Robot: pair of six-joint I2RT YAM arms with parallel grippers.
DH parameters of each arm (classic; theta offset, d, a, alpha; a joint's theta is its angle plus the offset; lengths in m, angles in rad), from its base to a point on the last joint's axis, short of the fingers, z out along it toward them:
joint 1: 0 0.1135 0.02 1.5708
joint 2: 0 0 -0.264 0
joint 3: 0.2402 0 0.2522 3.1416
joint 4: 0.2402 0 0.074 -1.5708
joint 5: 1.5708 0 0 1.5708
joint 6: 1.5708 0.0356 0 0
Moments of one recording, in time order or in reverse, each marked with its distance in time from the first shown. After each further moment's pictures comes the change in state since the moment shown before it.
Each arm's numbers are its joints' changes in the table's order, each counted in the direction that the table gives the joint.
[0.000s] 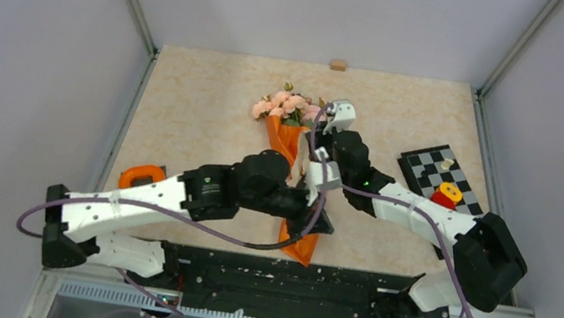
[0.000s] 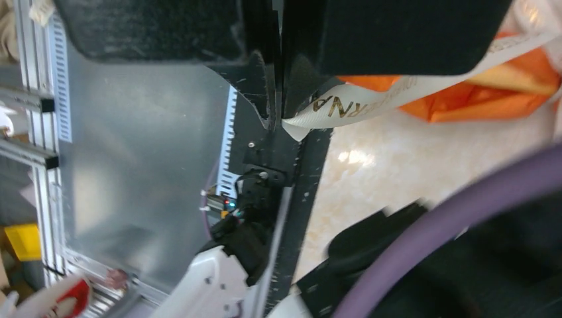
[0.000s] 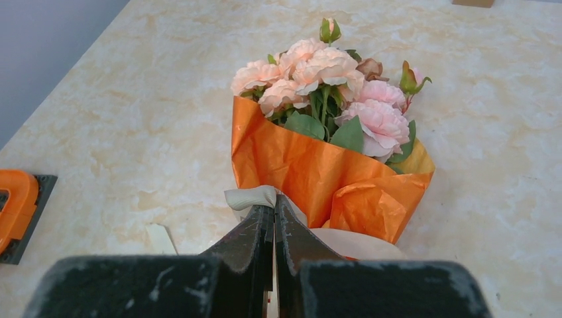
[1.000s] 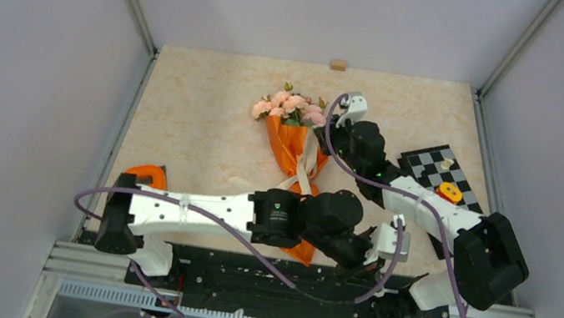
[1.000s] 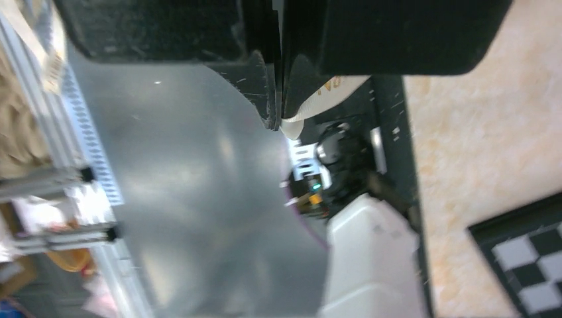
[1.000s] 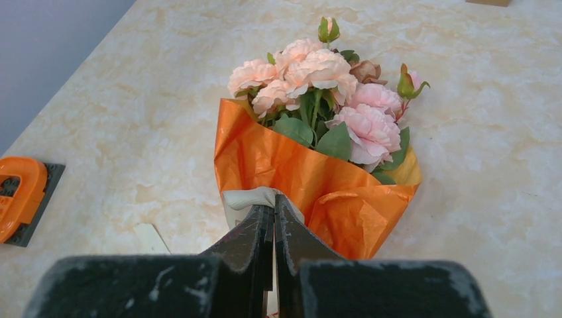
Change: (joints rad) left arm -0.254 -0.425 0.338 -0.072 0.262 0.185; right arm -0.154 -0.003 0.000 0.003 -0.233 -0.014
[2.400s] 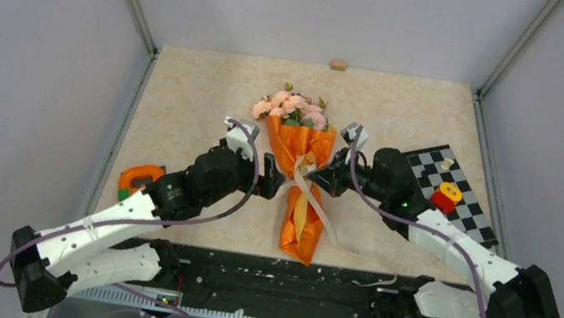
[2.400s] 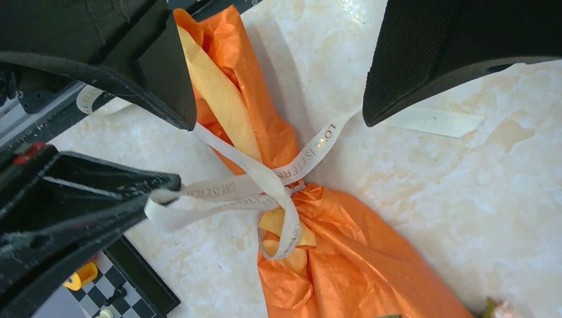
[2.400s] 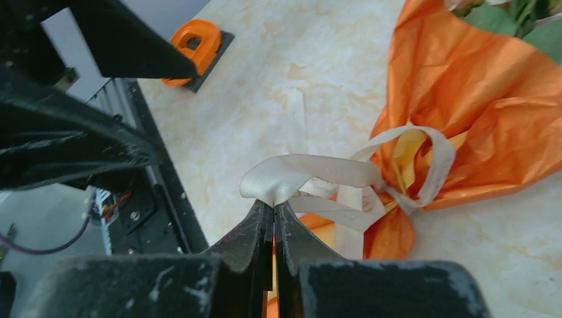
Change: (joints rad) left arm 0.555 0.633 -0.677 -0.022 -0.774 -0.396; right arm -0.018 0.295 -0.214 0.116 -0.512 0.054
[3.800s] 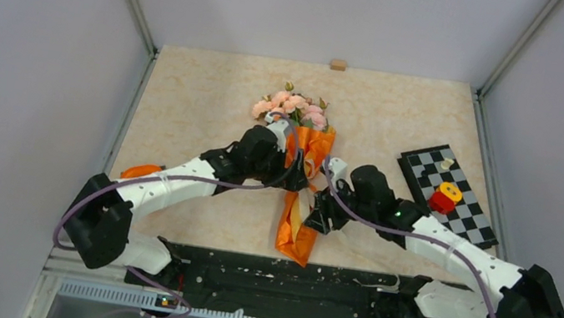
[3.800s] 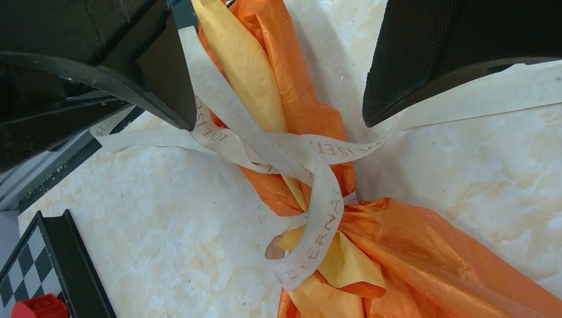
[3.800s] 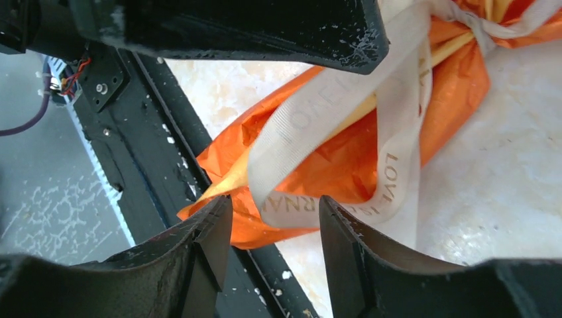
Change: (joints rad) left arm 0.155 -0.467 0.100 -0.112 0.379 -0.092; right arm 0.155 0.034 -0.023 0.432 0.031 -0.098
